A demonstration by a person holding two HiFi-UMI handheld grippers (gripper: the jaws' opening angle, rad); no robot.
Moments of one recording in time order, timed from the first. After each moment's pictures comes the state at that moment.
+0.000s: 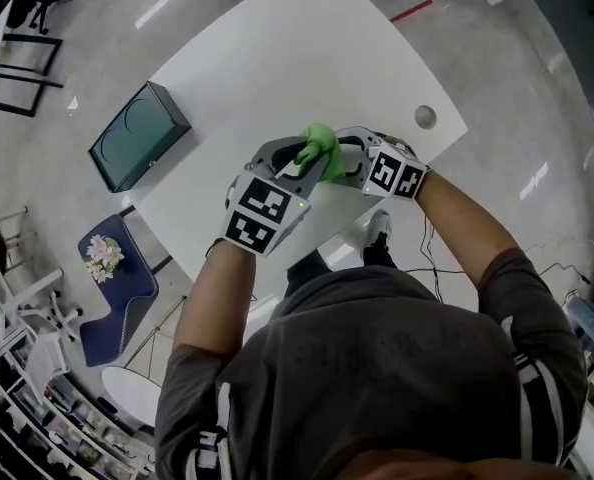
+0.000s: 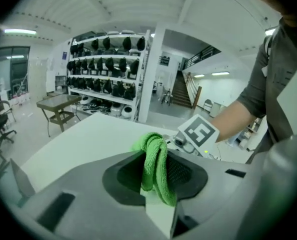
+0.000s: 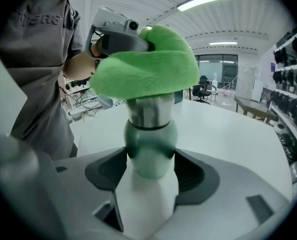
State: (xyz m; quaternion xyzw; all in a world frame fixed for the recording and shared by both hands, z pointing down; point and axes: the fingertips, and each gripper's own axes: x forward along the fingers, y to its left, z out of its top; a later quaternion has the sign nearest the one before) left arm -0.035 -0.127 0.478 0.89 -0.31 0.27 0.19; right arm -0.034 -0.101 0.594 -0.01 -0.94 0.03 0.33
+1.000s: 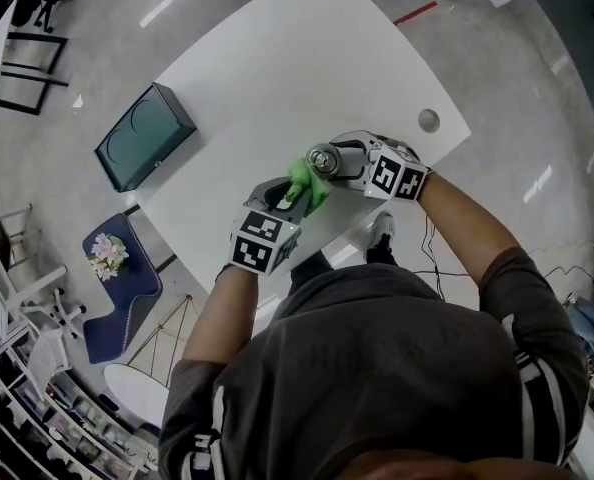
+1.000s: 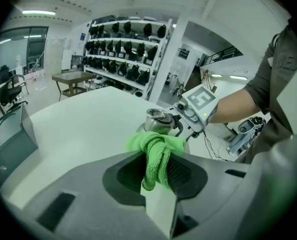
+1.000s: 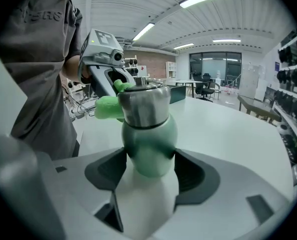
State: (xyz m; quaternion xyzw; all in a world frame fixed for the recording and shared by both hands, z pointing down) left arm -0.069 -0.068 0.543 0.84 -0.36 0.29 0.30; right arm -0.034 -0.102 0.597 -0.03 -0.94 0.03 0.34
